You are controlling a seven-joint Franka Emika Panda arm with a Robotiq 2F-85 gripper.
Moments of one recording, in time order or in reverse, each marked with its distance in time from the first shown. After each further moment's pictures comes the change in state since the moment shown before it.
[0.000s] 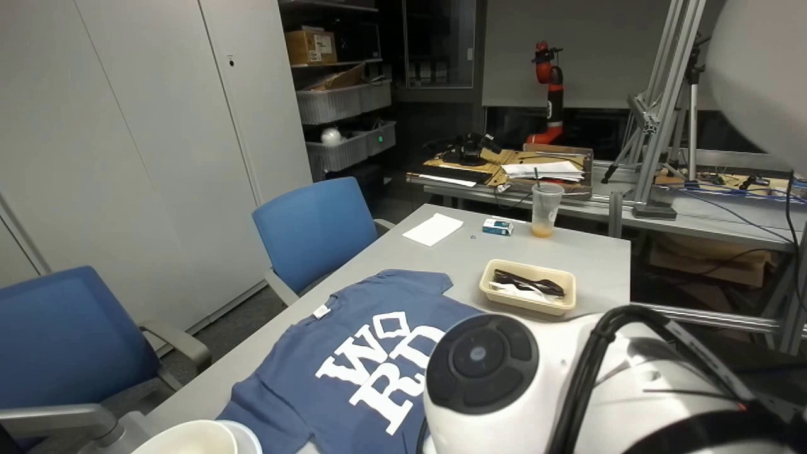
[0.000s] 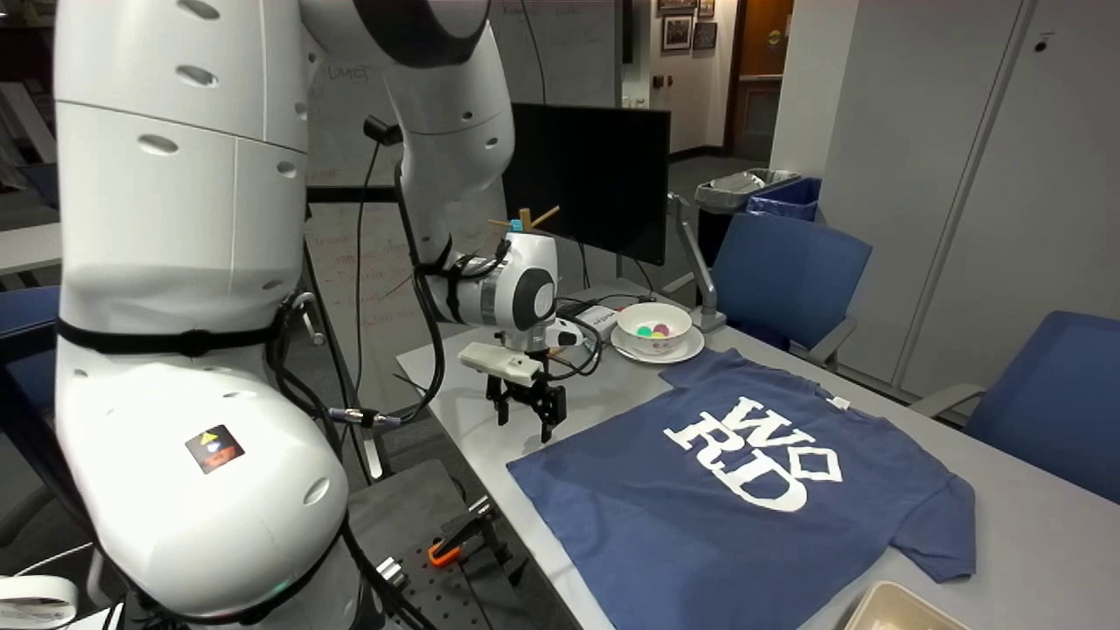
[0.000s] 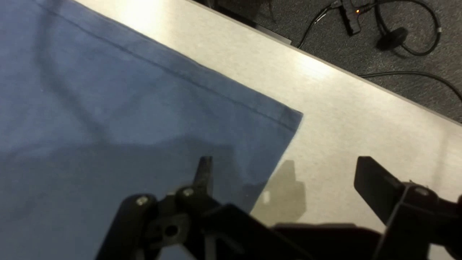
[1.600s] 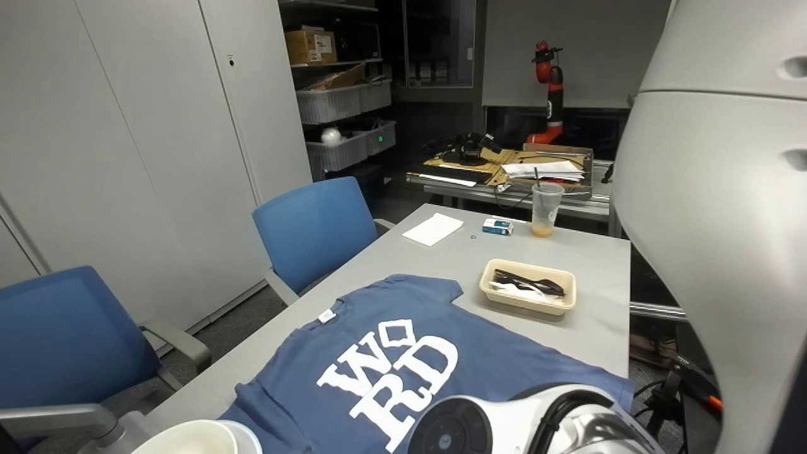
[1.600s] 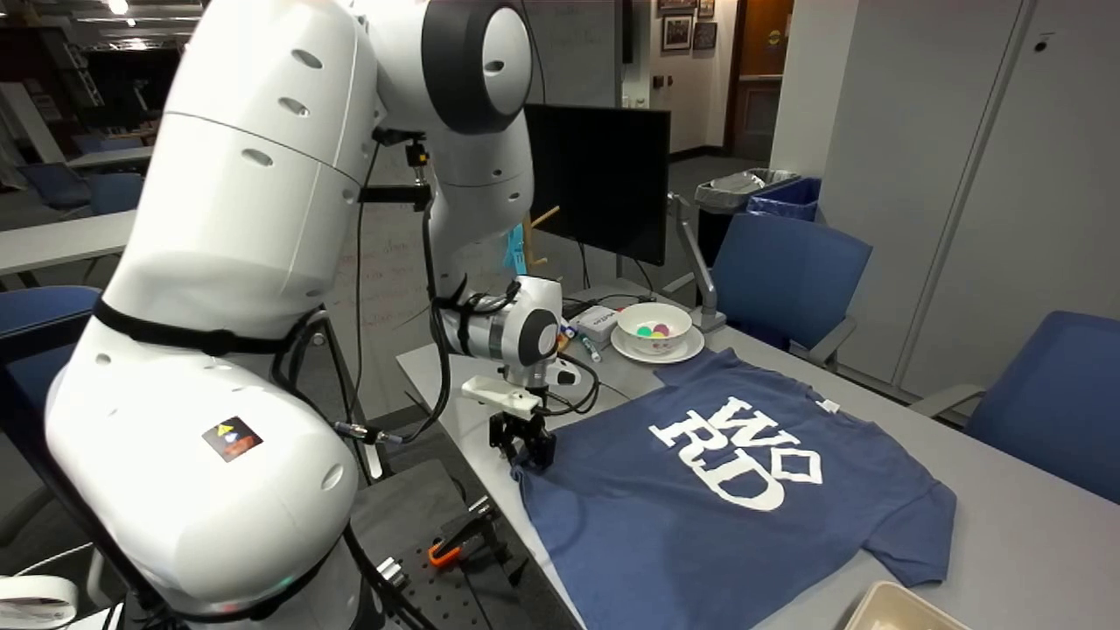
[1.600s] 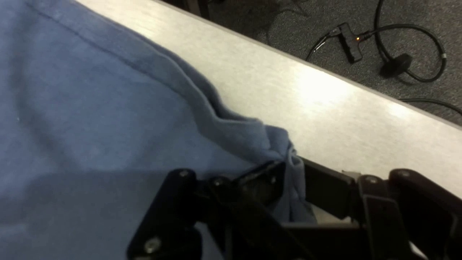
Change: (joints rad) arm 0.084 0.218 -0.074 0.109 0.033 -0.005 -0.002
